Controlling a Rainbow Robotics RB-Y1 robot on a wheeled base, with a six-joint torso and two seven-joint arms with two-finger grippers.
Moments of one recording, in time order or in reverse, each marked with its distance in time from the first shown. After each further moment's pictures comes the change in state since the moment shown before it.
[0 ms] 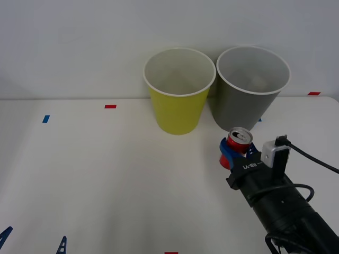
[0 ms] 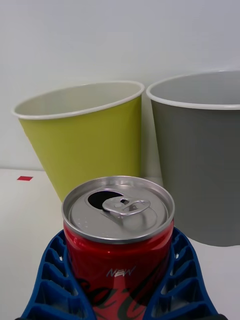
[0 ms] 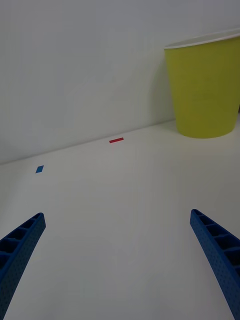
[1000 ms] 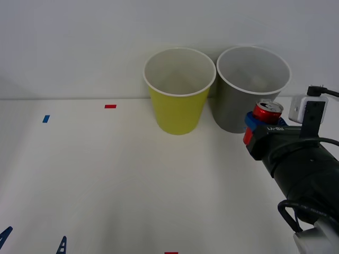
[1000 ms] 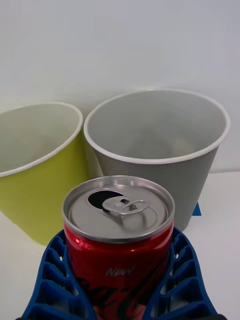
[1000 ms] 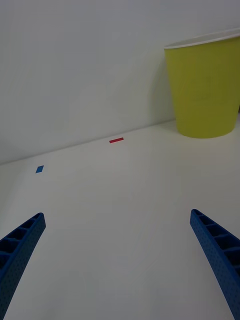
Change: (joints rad) right arm -0.193 -0.013 -0.012 -0.376 0.330 0.800 -0.370; left arm 0.000 0.000 0.000 0.000 0.000 0.000 0.000
